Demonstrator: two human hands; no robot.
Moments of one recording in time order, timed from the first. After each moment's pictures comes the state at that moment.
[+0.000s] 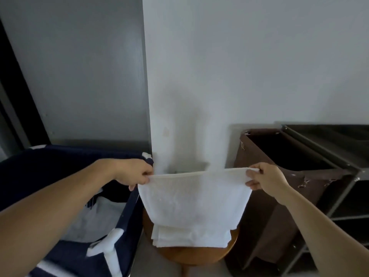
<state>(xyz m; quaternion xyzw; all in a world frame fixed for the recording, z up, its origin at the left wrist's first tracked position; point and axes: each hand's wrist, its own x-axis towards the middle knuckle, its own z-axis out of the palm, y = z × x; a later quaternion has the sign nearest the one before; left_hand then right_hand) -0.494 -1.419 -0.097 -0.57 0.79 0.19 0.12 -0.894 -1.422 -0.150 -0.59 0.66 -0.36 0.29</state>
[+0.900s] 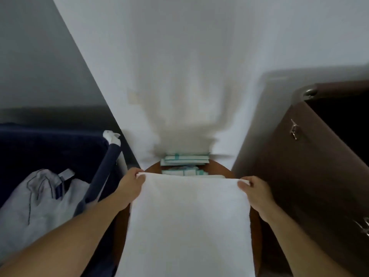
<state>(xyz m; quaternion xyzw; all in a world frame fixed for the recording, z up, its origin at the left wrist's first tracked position) -0.558 -1.767 -0.400 -0.78 0.49 0.34 -0.20 -0.918 -1.763 -0.416 -0.45 0.74 -0.28 0.41</state>
